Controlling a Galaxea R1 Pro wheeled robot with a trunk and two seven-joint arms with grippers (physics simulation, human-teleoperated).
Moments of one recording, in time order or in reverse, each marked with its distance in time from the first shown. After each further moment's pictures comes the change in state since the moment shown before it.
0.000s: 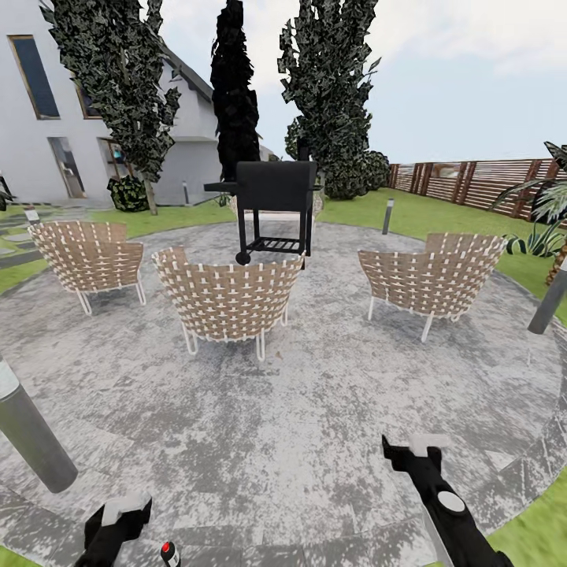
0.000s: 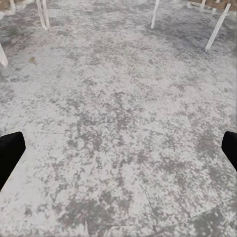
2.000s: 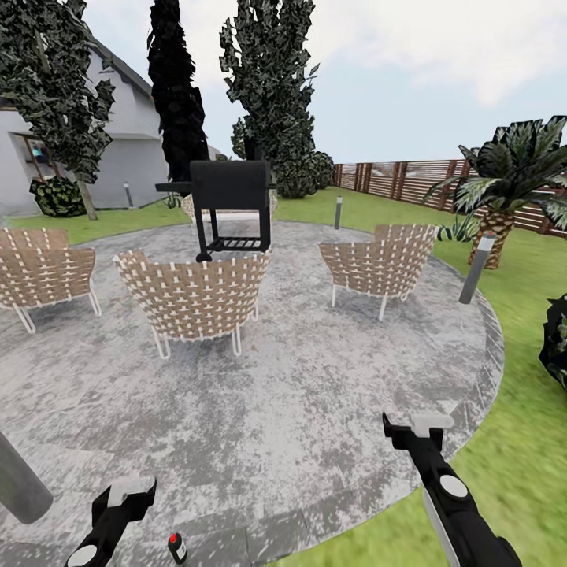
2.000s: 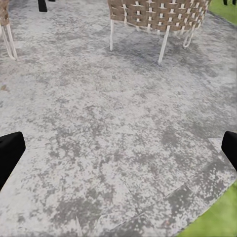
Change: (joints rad) left arm -0.052 0.006 -0.006 0.011 -0.024 -0.004 -0.012; right arm -0.002 0.004 -0.003 -0.130 -0.001 0.005 -0.002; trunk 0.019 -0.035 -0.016
